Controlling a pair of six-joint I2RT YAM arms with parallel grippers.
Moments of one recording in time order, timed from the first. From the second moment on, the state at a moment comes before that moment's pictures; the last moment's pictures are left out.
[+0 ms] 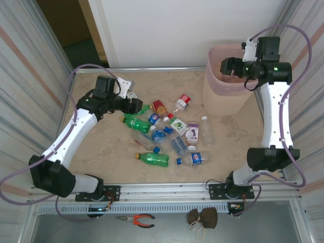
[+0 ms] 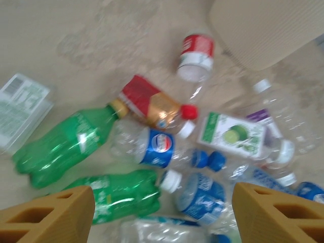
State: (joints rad) left arm -0.32 1.37 1.29 -0.73 0.34 -0.02; right arm -0.03 1.56 2.00 -1.13 -0.28 0.13
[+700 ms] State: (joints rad) left arm 0.00 1.85 1.46 -0.89 0.22 0.45; right arm -0.01 1.44 1.83 -1.08 -0.34 0.15
